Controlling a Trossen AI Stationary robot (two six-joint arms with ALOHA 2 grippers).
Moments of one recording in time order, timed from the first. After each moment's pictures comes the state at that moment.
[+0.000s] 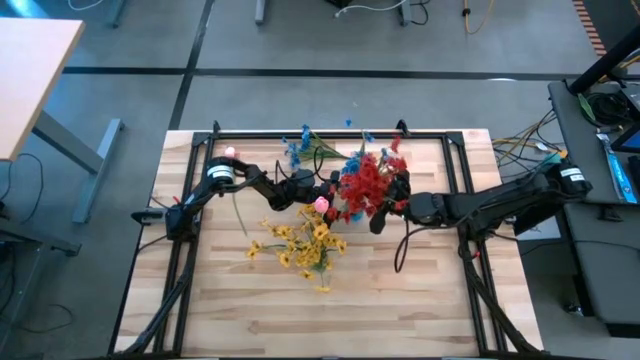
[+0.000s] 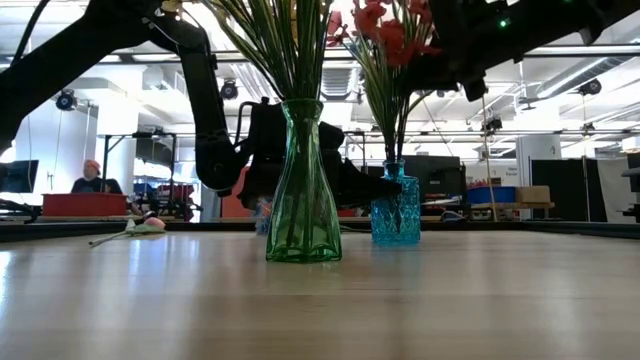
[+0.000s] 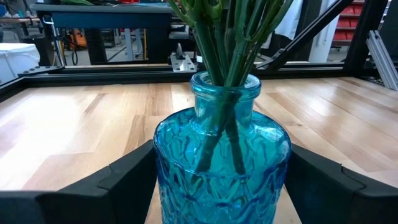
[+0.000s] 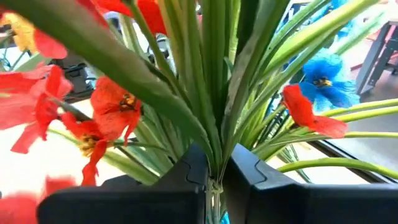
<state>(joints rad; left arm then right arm) 0.27 2.30 1.00 1.20 0.45 0.04 0.12 1.20 0.57 0.35 0.62 0.19</state>
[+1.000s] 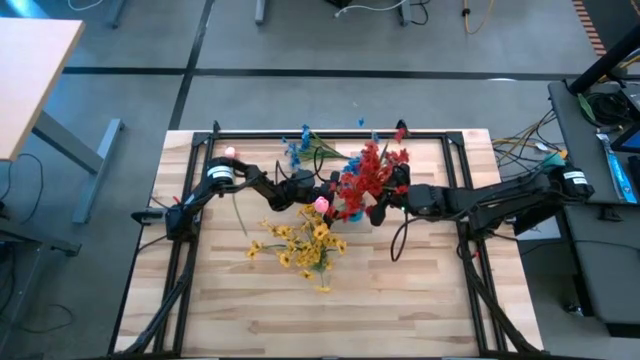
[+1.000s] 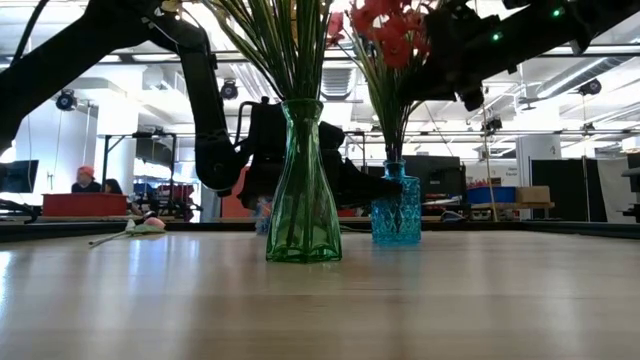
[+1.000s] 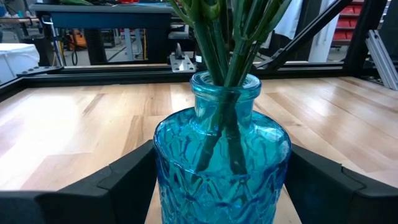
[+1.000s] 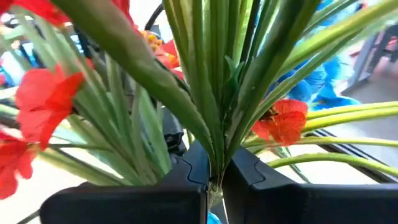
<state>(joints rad) 0.27 2.30 1.00 1.20 0.44 0.04 0.03 1.20 0.55 0.30 0.53 0.22</state>
